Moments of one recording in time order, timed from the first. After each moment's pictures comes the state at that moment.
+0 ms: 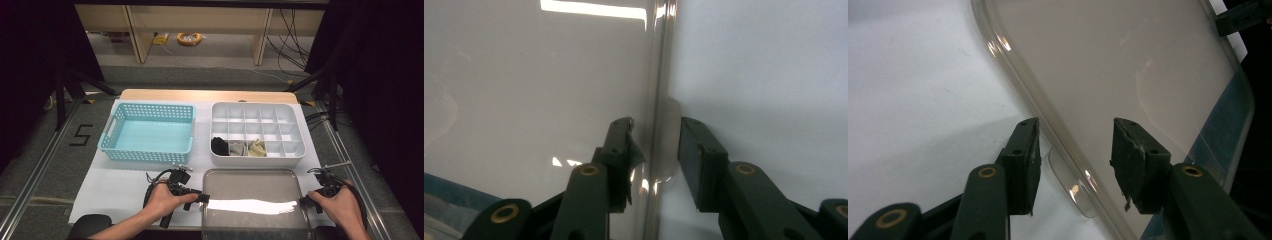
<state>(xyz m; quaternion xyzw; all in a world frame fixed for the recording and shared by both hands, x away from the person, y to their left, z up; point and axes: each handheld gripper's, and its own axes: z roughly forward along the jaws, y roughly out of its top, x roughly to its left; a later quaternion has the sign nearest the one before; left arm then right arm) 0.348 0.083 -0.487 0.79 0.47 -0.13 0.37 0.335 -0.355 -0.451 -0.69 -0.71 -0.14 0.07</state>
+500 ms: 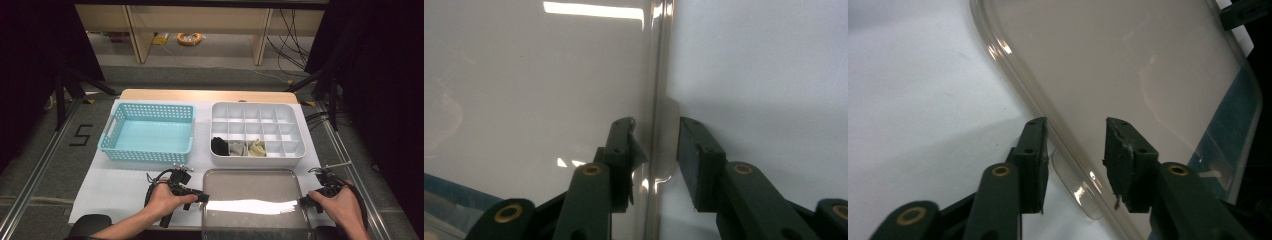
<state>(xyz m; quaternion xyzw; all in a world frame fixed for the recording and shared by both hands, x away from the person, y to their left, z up) 0.348 0.082 -0.488 0.80 0.46 -0.12 0.38 0.336 -0.356 -0.450 -0.70 -0.70 -0.13 0.09</state>
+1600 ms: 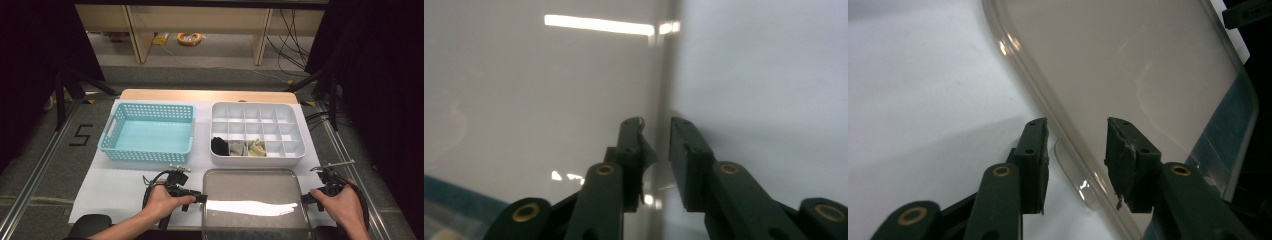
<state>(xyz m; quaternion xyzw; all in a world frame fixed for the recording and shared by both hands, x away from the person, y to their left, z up) 0.342 0.090 -0.487 0.78 0.48 -0.12 0.38 0.333 -0.351 -0.439 -0.71 -0.68 -0.16 0.08</state>
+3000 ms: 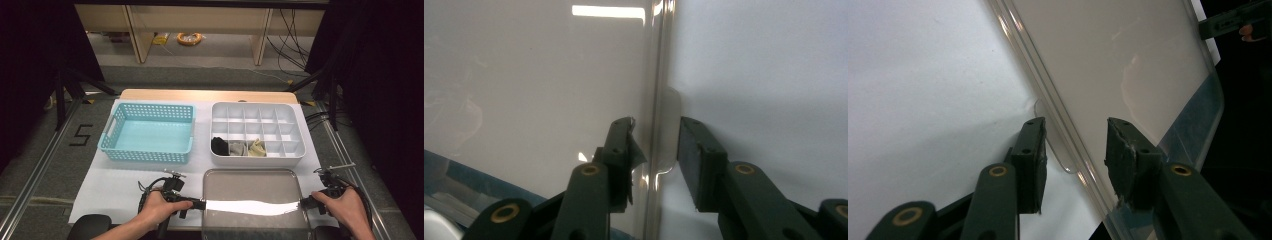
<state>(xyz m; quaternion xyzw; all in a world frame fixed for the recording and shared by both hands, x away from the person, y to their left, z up) 0.328 0.098 -0.492 0.76 0.50 -0.18 0.38 0.334 -0.374 -0.457 -0.66 -0.72 -0.16 0.10</state>
